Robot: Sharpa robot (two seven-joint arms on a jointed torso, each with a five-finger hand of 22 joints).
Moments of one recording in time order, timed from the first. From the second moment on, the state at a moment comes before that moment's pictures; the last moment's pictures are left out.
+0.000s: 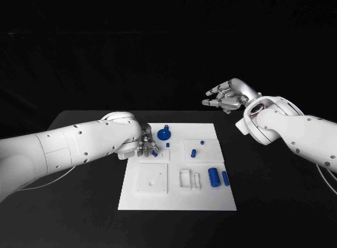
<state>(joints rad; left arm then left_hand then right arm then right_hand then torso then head) 1.40 -0.48 -0.24 1.17 -0.99 0.10 -0.55 1.15 0.06 0.11 -0.09 0.71 1.21 0.08 0.06 0.66 1.48 -0.04 0.40 0.12 1.38 -0.10 0.83 0.42 0.02 1.03 -0.12 0.74 0.65 1.19 -0.78 0.19 1.35 -1.16 -0.43 -0.05 1.28 -0.08 -0.08 0.03 0.37 1.03 0.10 0.06 0.06 1.19 -0.01 0.80 0.58 1.41 -0.07 0.92 0.81 0.09 1.47 -0.09 0.58 1.31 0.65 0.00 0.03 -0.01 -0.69</state>
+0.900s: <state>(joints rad) 1.40 -0.48 -0.24 1.16 -0.97 0.12 -0.55 1.12 0.02 0.23 -0.08 0.59 1.21 0.08 0.06 0.75 1.49 -0.04 0.51 0.16 1.38 -0.10 0.96 0.46 0.02 1.08 -0.13 0.65 0.90 1.19 -0.78 0.19 1.34 -1.16 -0.43 -0.05 1.28 -0.08 -0.08 0.03 0.37 1.03 0.10 0.06 0.06 1.19 -0.01 0.80 0.58 1.41 -0.07 0.92 0.81 0.09 1.47 -0.09 0.58 1.31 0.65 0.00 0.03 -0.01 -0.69</state>
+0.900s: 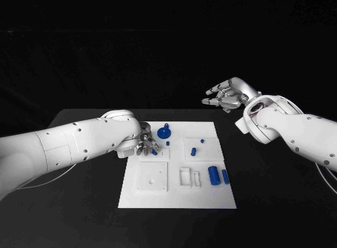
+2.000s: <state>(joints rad) 1.40 -0.46 -0.24 1.14 -0.94 0.13 -0.56 1.11 0.03 0.24 -0.07 0.50 1.22 0.08 0.07 0.83 1.49 -0.04 0.55 0.19 1.38 -0.11 1.01 0.45 0.01 1.18 -0.13 0.40 1.18 1.18 -0.77 0.19 1.34 -1.15 -0.43 -0.05 1.28 -0.07 -0.08 0.02 0.36 1.03 0.10 0.06 0.06 1.19 -0.01 0.80 0.57 1.41 -0.07 0.92 0.81 0.09 1.47 -0.09 0.58 1.31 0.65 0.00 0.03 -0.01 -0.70</state>
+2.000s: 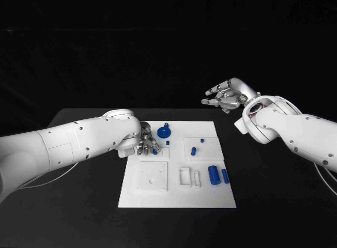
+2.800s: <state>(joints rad) 1.40 -0.45 -0.24 1.12 -0.94 0.13 -0.56 1.15 0.03 0.24 -0.06 0.32 1.22 0.08 0.06 0.67 1.50 -0.04 0.53 0.17 1.38 -0.11 1.00 0.42 0.01 1.23 -0.12 0.24 1.28 1.18 -0.77 0.19 1.34 -1.14 -0.43 -0.05 1.28 -0.07 -0.09 0.02 0.37 1.03 0.10 0.06 0.06 1.19 -0.01 0.80 0.57 1.41 -0.07 0.92 0.81 0.09 1.47 -0.09 0.57 1.31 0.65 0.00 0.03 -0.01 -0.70</state>
